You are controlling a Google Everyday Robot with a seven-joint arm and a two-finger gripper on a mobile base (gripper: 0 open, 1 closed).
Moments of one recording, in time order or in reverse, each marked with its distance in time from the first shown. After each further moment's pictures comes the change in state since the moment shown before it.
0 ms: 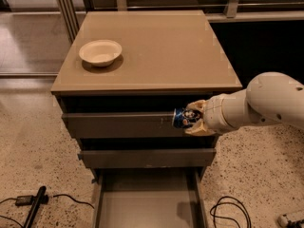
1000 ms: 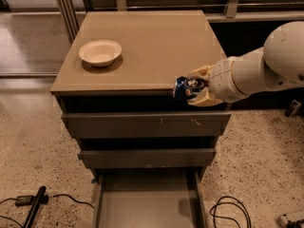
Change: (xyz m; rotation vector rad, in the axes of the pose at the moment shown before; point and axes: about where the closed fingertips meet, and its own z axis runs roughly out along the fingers) arm -0.053 -0.060 -0.066 0.077 -0.015 -0.120
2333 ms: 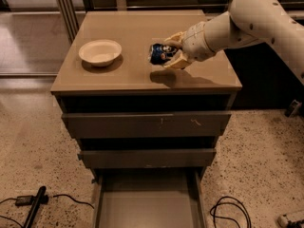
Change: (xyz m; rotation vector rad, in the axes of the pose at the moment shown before) arm -0.037 -0.119 0.077 -0.052 -0.245 -0.038
